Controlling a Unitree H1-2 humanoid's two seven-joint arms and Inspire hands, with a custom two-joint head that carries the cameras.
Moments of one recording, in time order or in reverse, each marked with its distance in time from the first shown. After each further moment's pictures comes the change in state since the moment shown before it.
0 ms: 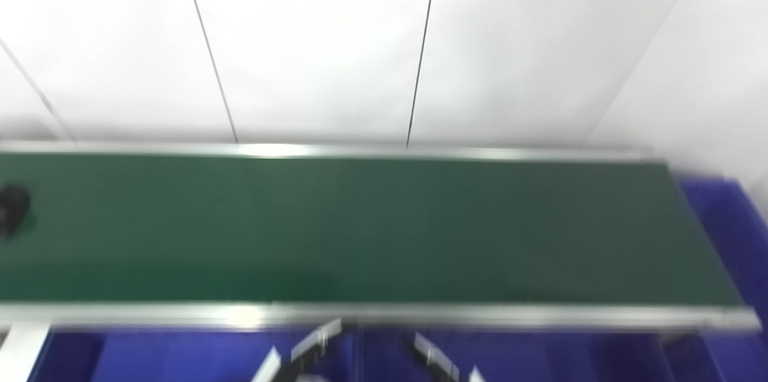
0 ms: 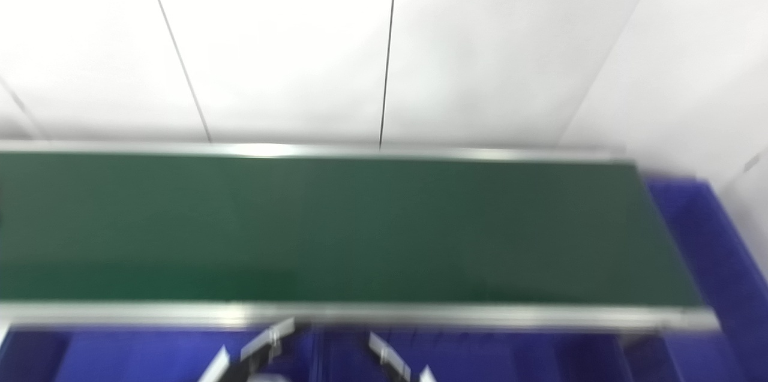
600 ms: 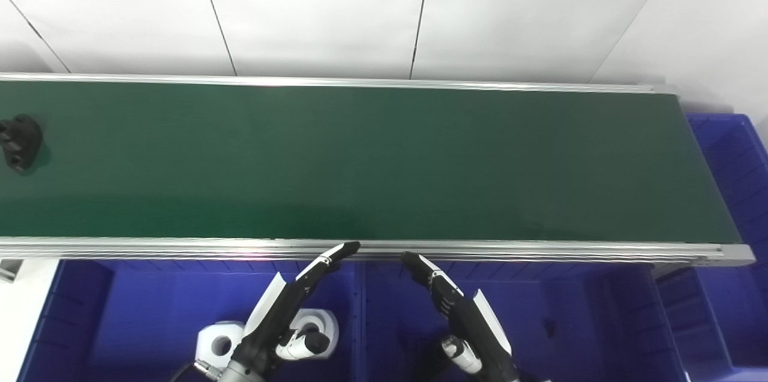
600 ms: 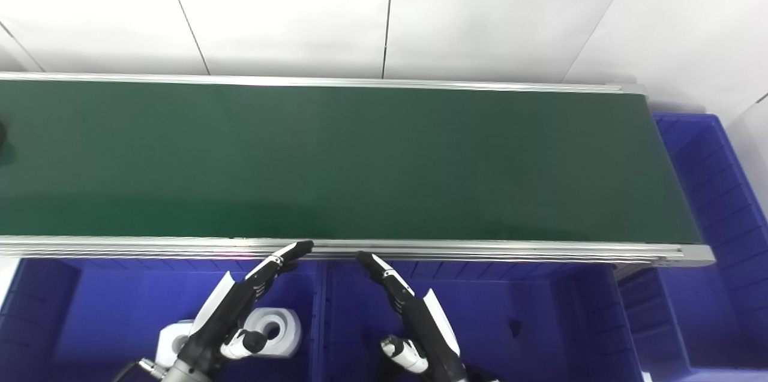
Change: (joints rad) left arm 0.016 -0.048 0.078 -0.061 -0.001 0.045 -0.118; right arm 0.021 0.041 -0.080 -0.062 0.039 0.000 0.117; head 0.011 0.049
